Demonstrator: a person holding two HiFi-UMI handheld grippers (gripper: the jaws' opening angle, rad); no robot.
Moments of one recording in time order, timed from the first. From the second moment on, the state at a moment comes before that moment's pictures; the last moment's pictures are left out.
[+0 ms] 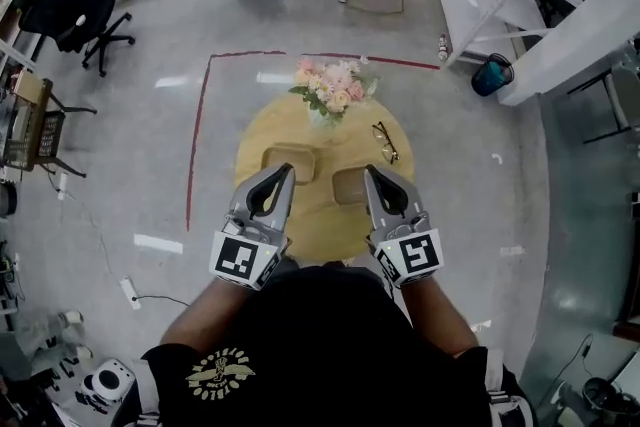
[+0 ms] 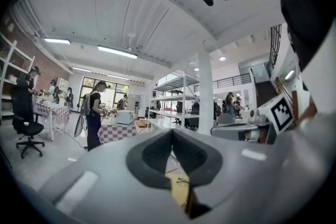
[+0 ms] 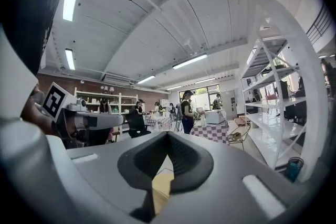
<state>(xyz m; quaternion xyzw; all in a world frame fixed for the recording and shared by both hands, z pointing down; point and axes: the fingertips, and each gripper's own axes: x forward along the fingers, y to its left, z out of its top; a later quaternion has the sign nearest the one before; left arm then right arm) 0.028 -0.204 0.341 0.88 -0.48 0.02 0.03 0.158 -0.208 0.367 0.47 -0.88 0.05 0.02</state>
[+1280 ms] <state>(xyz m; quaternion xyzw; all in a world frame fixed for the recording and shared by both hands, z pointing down) 0.019 -0.152 0.359 0.88 -0.46 0.01 0.09 0.154 -0.127 0.354 0.52 -0.85 0.04 0.06</state>
